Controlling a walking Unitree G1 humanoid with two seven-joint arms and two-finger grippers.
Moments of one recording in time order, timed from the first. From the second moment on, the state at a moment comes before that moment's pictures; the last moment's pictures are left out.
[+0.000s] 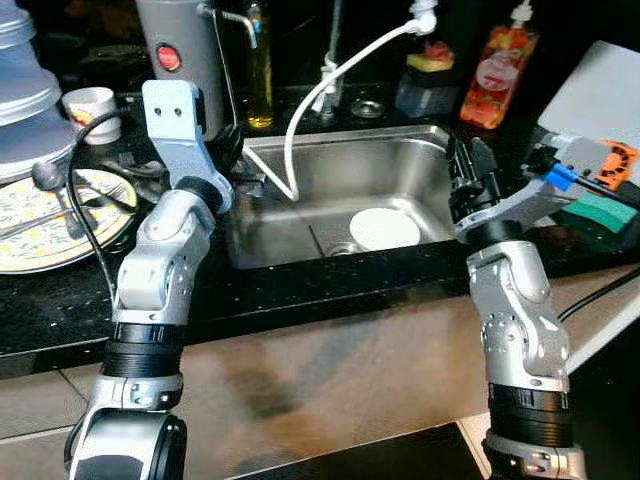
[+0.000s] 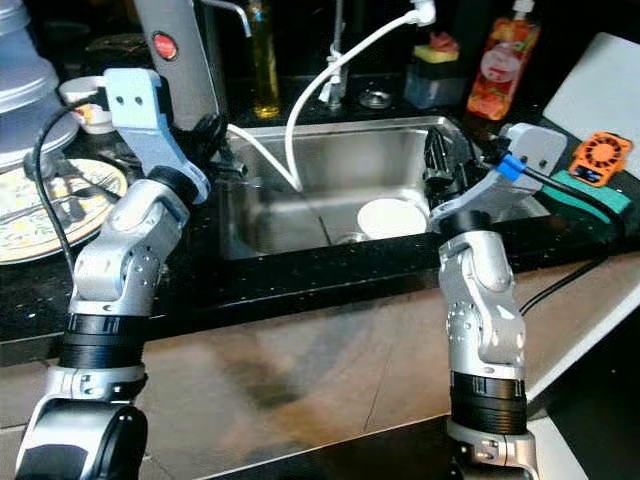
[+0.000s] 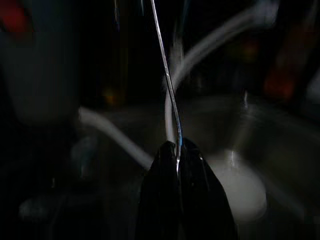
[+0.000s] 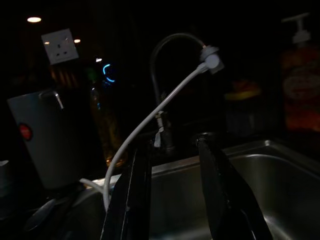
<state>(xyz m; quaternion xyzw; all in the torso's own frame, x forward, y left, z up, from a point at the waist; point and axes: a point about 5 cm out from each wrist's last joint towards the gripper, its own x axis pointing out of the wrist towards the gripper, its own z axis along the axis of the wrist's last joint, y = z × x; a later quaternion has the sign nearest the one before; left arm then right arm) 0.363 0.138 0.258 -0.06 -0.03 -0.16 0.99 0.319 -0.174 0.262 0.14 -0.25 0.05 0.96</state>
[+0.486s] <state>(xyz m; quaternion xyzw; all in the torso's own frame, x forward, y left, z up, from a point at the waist) 0.379 0.088 0.230 -0.09 0.10 -0.31 0.94 0.319 -0.173 0.263 0.15 -0.25 0.05 0.96</state>
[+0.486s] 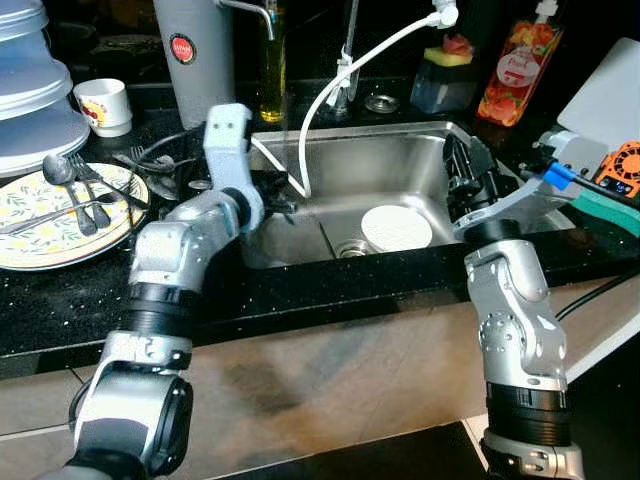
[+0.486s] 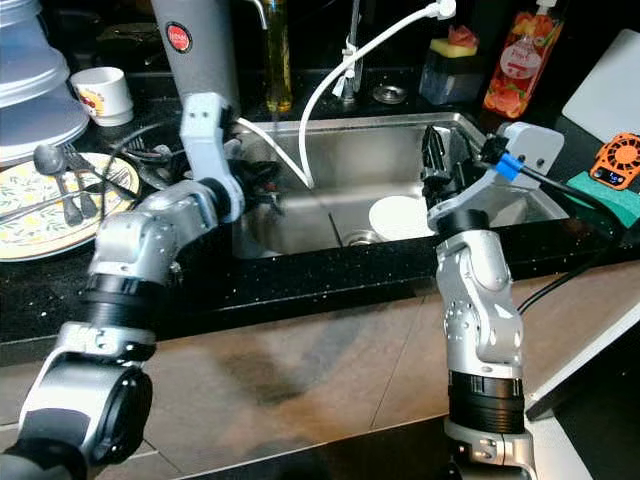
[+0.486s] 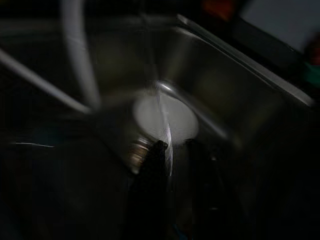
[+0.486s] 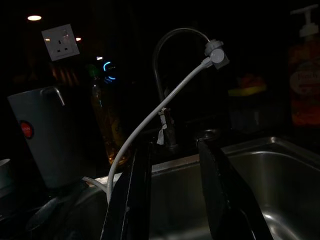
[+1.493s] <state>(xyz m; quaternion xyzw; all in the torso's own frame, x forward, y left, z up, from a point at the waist) 0.408 0.134 0.241 0.45 0.07 -0.28 0.84 0.320 -0.168 0.263 0.15 -0.25 0.06 0.95</state>
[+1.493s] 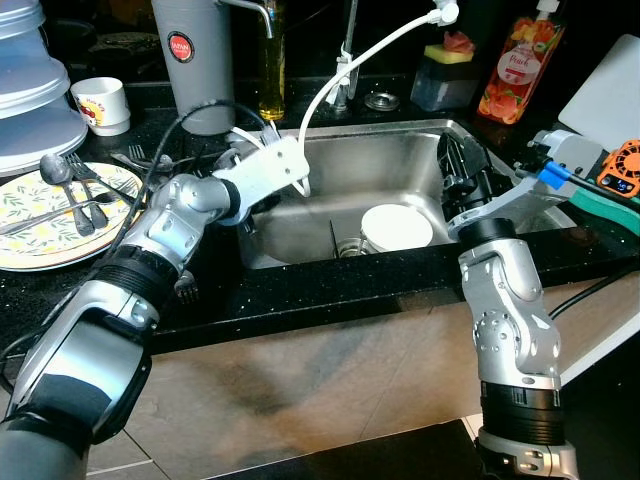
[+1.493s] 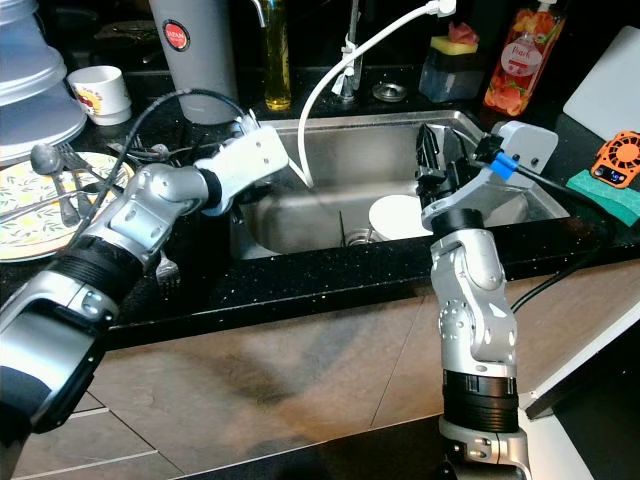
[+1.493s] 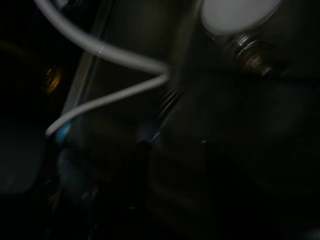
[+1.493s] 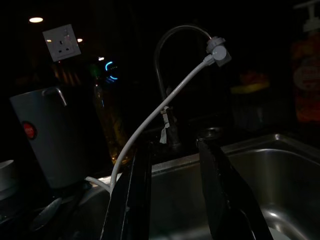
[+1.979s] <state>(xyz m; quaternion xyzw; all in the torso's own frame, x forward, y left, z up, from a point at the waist) 0.416 0.135 0.230 0.50 0.09 -0.25 0.82 0.346 -0.127 0.247 0.12 -0.18 0.14 0.97</state>
